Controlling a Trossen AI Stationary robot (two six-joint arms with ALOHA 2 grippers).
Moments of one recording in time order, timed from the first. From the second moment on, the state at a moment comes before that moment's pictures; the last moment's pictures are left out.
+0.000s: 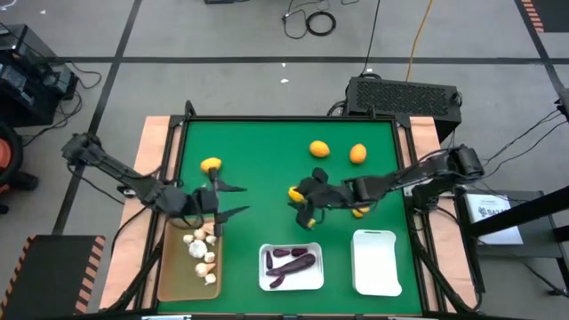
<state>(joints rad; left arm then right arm) -0.48 0.96 0.60 0.28 -0.62 0.20 0.17 1.59 1.02 -0.08 0.34 0.42</state>
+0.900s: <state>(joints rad) -0.43 0.85 0.45 0.38 -0.60 0.35 0.00 2.07 1.52 -0.77 0.17 0.53</state>
